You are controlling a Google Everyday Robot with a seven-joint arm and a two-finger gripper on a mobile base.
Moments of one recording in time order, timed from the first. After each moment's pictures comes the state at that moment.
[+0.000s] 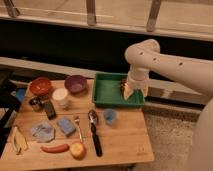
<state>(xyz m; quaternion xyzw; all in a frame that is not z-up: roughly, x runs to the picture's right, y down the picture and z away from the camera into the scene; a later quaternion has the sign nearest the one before) 0.143 0.037 0.717 -0.24 0.23 0.62 0.71</state>
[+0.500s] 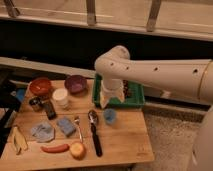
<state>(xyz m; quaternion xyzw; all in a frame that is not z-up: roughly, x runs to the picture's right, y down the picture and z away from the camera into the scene) 0.021 0.067 0.689 -0.25 0.19 0.57 0.76</state>
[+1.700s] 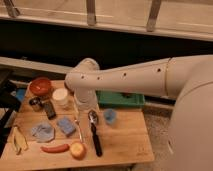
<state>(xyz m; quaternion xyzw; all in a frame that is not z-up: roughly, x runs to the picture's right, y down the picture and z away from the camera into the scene) -0.083 0.120 0.692 -0.30 0.17 0.53 0.78</state>
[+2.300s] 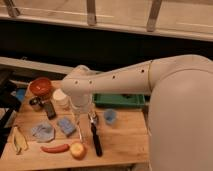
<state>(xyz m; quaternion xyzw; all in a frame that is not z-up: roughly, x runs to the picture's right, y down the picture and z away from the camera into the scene) -0.094 0.142 0.727 -0.32 0.19 0.52 0.77</state>
